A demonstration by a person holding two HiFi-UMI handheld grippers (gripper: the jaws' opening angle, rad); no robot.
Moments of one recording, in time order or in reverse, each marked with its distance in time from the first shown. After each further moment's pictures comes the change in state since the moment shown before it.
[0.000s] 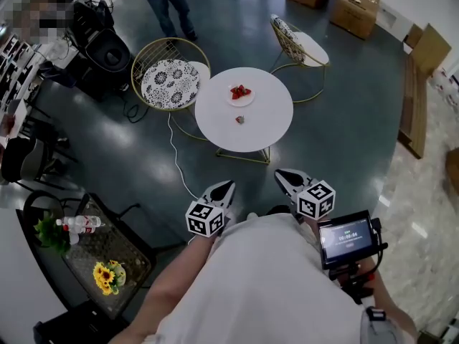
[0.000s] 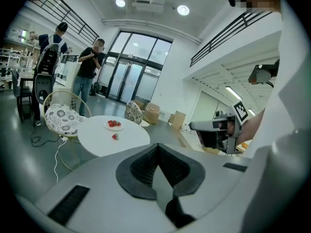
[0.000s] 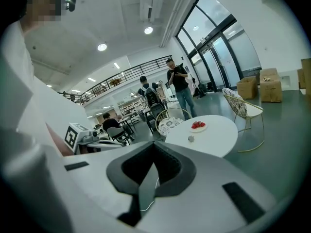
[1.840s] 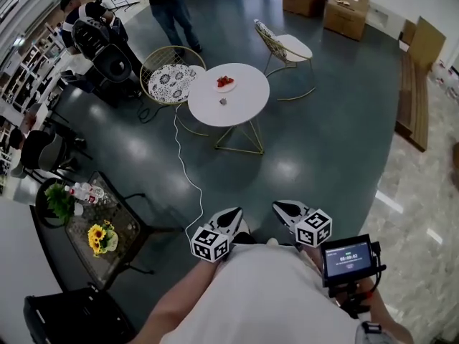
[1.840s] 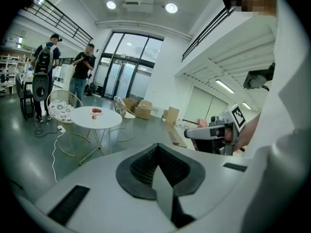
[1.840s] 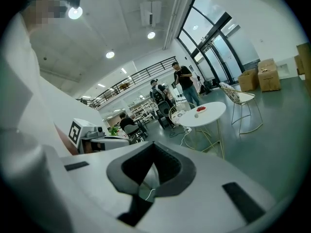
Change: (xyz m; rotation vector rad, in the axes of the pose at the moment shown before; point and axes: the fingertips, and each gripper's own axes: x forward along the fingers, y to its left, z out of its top) left arm -0.112 -0.287 -0.142 0.048 0.022 -0.008; right arm -0.264 0.124 -0.169 0.044 -0.026 0.110
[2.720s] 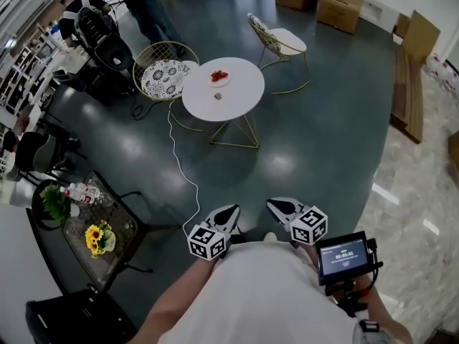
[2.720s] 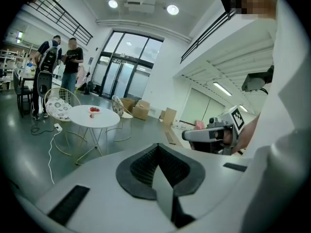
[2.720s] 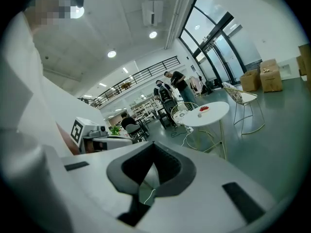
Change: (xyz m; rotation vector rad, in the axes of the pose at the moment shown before) left arm 0.000 -0.008 0.008 -0.018 -0.006 -0.039; right arm 0.000 0.012 0.006 -0.011 0.006 0.013
